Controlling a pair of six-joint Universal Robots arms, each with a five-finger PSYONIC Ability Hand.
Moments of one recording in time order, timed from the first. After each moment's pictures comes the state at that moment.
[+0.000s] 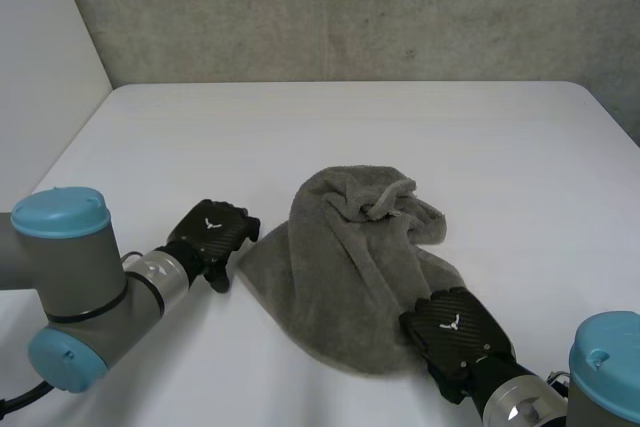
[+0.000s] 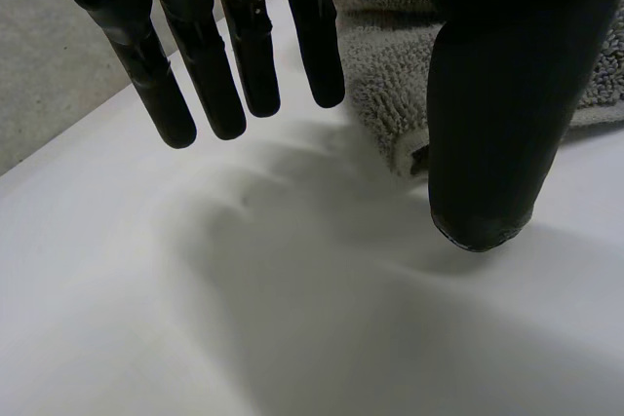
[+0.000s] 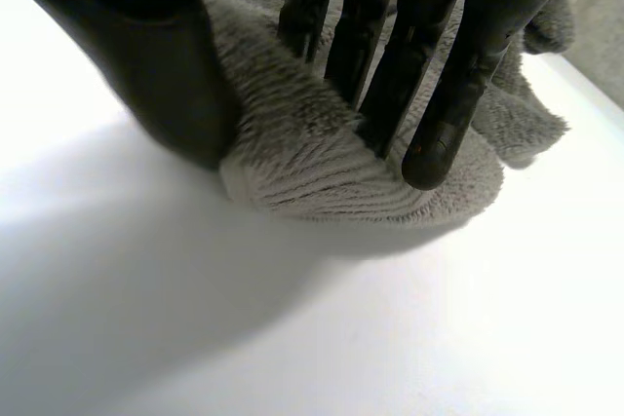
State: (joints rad) left arm 4.39 -2.10 -1.74 3.44 -1.26 3.59; right arm 2.13 -1.39 2.13 -0.26 1.50 2.68; left_hand 0.55 0.55 0.55 0.55 0.38; right_hand 1.07 1.05 1.06 1.06 0.88
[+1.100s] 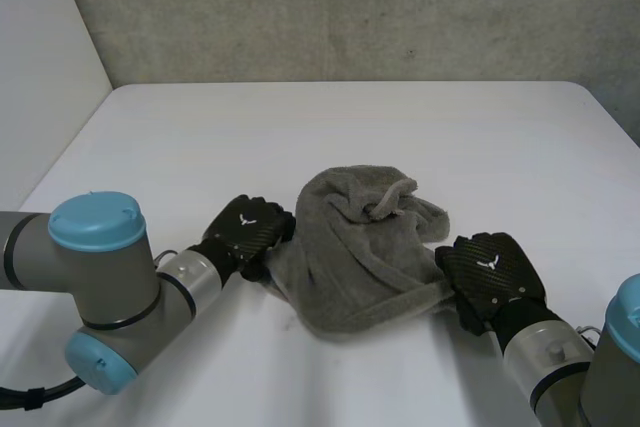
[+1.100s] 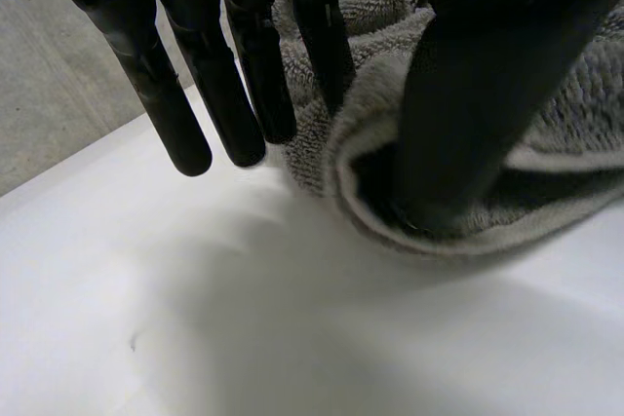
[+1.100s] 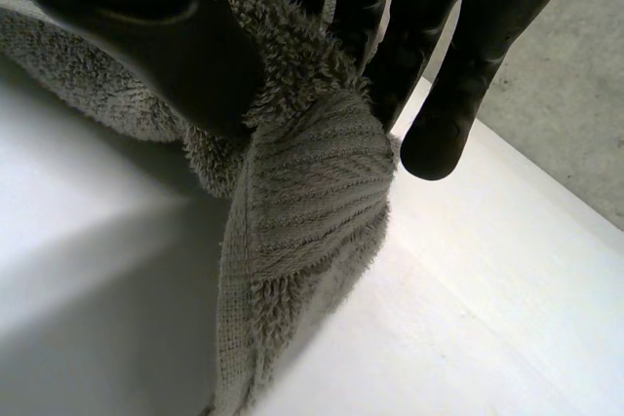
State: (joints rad) left arm 4.28 -2.13 -1.69 3.50 -1.24 3.45; right arm 2.03 -1.43 2.09 -0.34 1.56 2.79; left_hand 0.87 0.87 0.87 0.86 0.69; right_hand 1.34 1.32 1.32 1.34 1.17
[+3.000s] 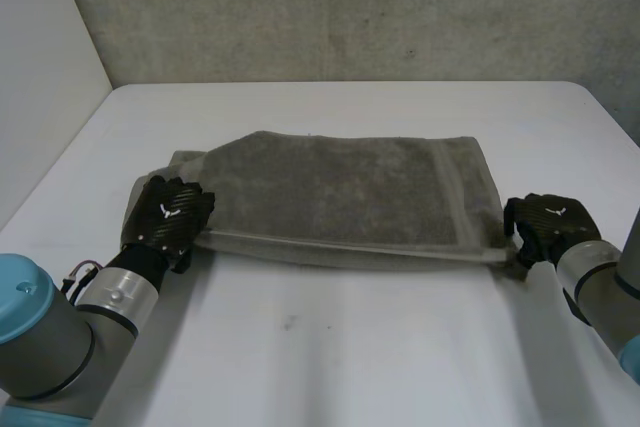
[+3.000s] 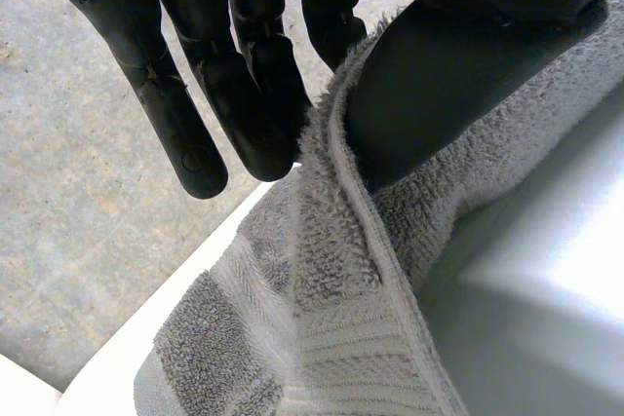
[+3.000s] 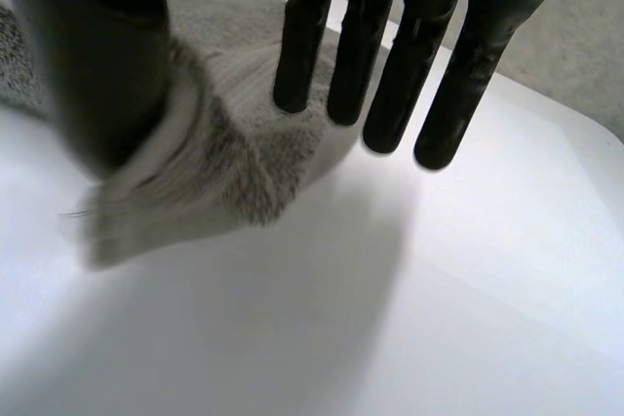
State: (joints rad) left arm 4.44 -1.87 -2.11 3.93 -1.34 3.61; right arm 1.73 -1.19 1.79 -0.19 1.49 2.90; left_hand 1.21 1.22 1.22 1.22 1.04; right_hand 0.72 0.74 0.73 0.72 0.54
